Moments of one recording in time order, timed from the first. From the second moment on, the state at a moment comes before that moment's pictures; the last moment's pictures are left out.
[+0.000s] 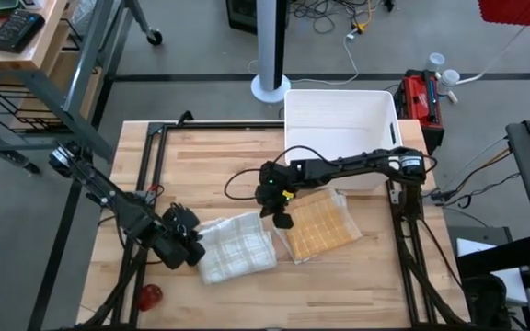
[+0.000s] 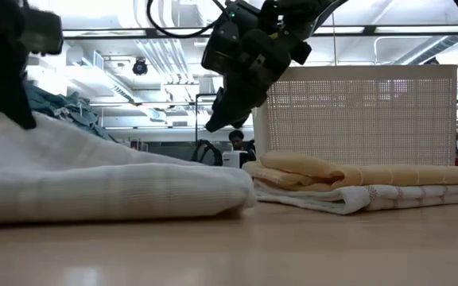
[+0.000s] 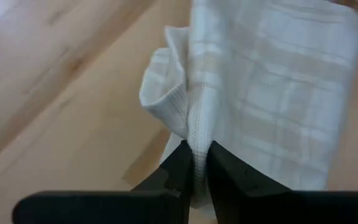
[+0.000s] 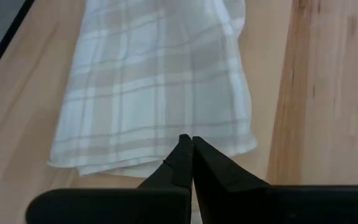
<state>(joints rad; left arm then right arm) -0.71 1.20 0.76 -0.82 -0.47 -1.37 -0.10 1.92 1.39 -0.36 -0.44 -0.17</state>
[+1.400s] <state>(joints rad) -0.68 1.17 0.06 0.24 -0.81 -1.30 -0.10 1.93 1.39 -0.33 -0.37 -0.16</state>
